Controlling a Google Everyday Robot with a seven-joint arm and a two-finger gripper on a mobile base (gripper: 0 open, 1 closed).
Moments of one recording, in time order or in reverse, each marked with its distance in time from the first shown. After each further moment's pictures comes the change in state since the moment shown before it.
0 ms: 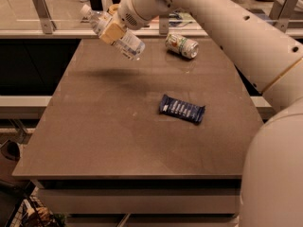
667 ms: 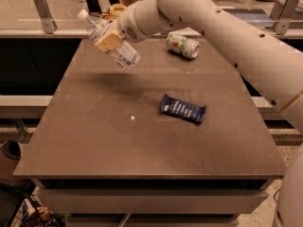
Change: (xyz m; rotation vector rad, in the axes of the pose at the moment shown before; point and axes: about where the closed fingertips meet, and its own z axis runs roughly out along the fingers) arm 0.003 0.029 -0.002 -0.018 -0.133 0.044
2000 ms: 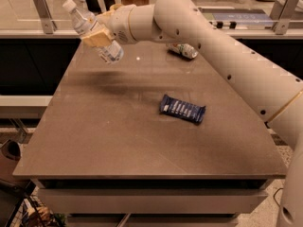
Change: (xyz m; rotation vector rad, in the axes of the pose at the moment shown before) arm -0.037 0.005 0.018 0.015 -0.257 -0.071
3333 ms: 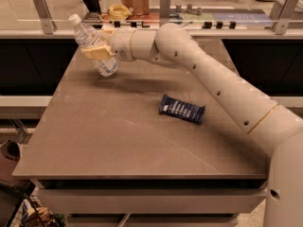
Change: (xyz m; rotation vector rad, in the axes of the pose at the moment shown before) arm 0.041 0.008 0.033 -0.042 -0.151 0.080
